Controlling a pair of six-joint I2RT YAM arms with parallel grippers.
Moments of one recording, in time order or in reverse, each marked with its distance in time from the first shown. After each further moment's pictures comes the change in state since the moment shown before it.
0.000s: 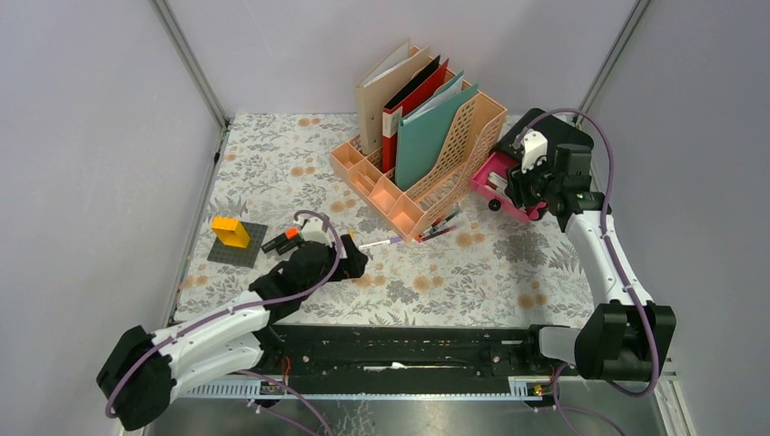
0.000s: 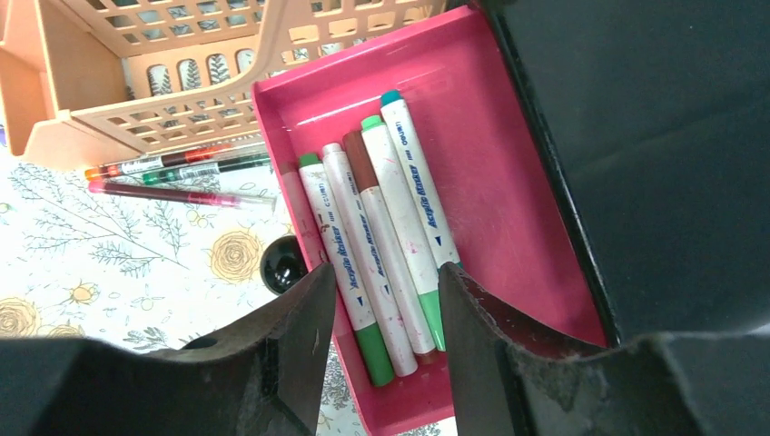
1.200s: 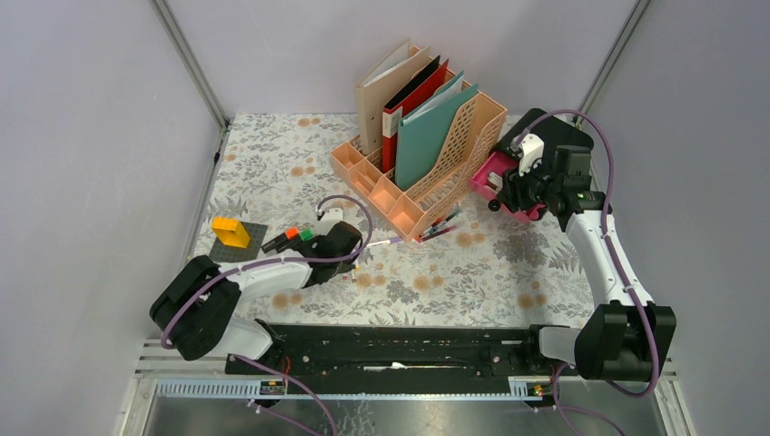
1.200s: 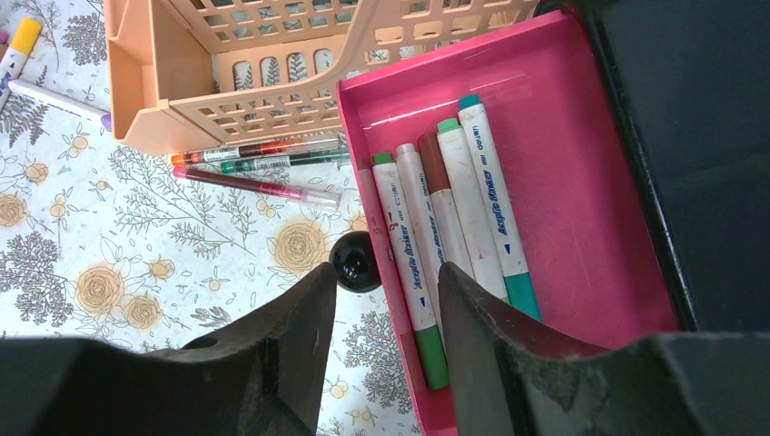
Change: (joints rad) left arm 0.040 0.538 0.249 -0.190 -0.160 -0.024; right arm -0.002 -0.001 0.012 -0.064 -0.148 0.018
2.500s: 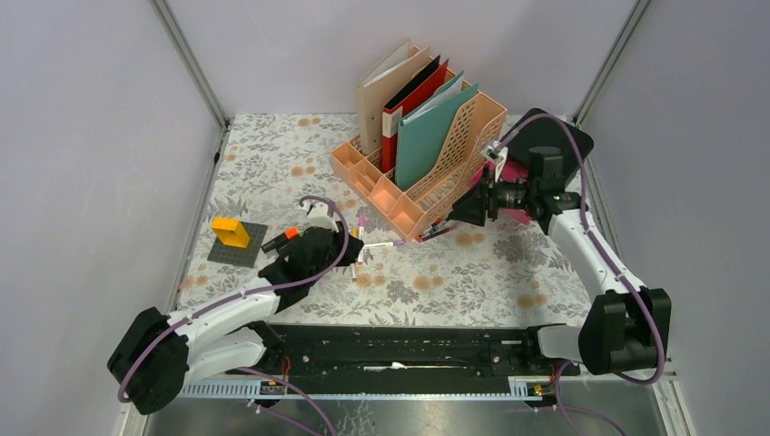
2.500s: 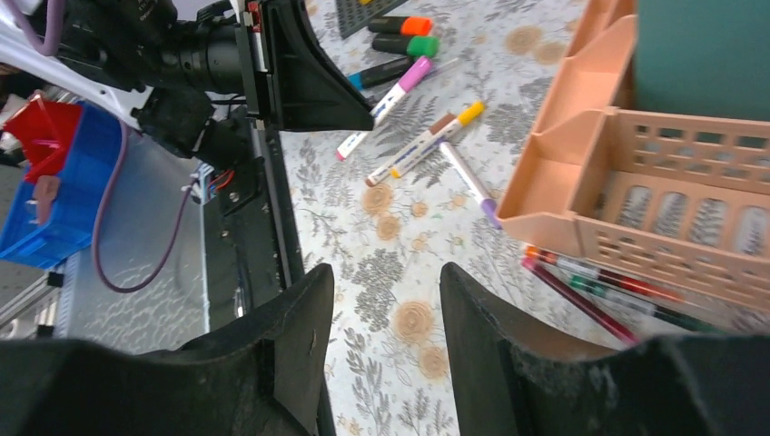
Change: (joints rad) left arm 0.005 -0.341 -0.143 0.280 0.190 0.039; right arm 0.129 0.038 -0.047 0.147 -0.659 0.273
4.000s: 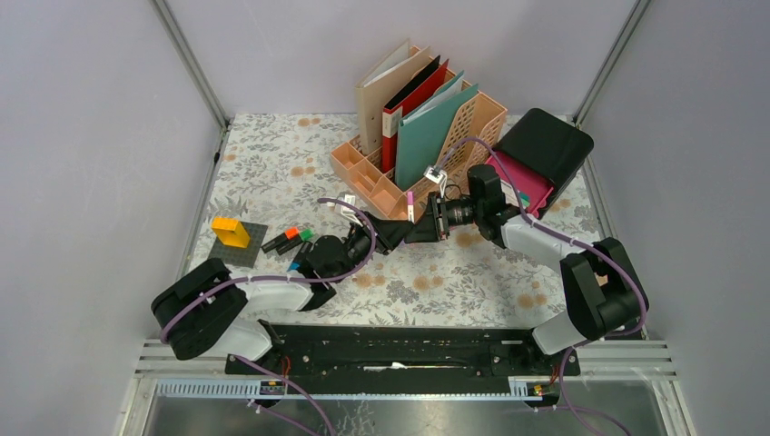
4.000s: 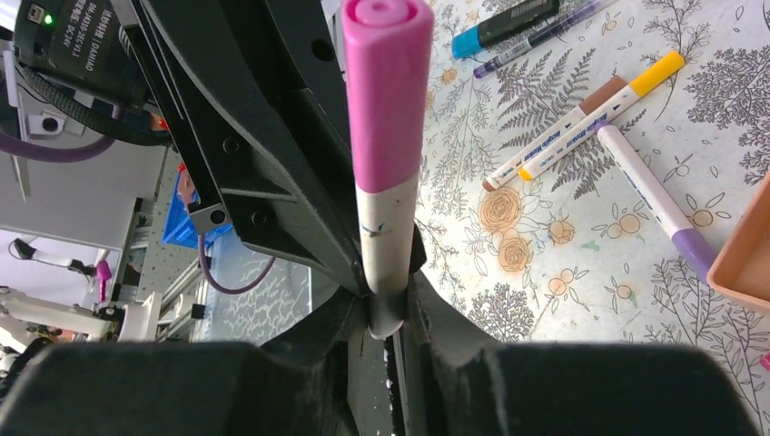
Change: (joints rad) left arm -0.159 0.346 -0.037 1.015 0.141 -0.166; right arm 0.351 0.230 -0.149 0.555 0.034 0.526
